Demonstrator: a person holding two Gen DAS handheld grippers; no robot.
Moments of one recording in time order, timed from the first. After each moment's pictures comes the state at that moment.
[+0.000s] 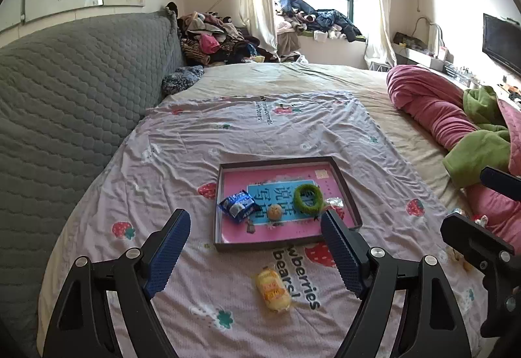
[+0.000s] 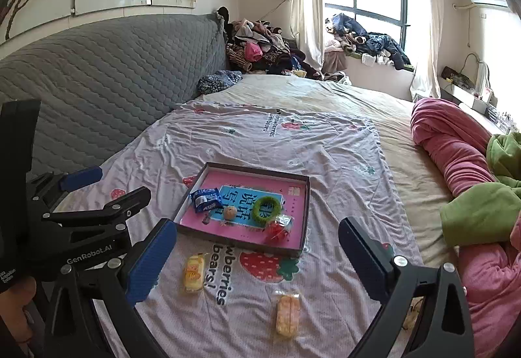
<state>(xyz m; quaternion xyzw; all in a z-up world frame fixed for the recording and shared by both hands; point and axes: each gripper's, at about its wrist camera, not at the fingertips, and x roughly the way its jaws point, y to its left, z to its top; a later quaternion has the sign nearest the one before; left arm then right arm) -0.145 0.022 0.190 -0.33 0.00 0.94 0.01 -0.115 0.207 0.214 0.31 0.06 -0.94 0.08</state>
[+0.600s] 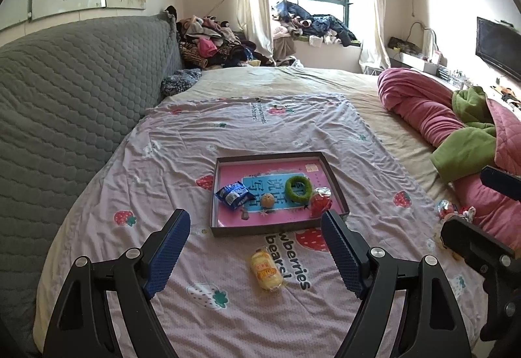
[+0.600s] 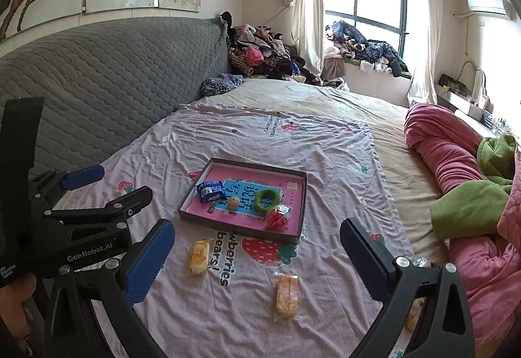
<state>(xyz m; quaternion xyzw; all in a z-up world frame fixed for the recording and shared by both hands) -0.094 0.022 0.194 -0.32 -0.01 0.95 0.02 -0.064 0.204 0.219 0.30 0.07 -0.95 0.08</state>
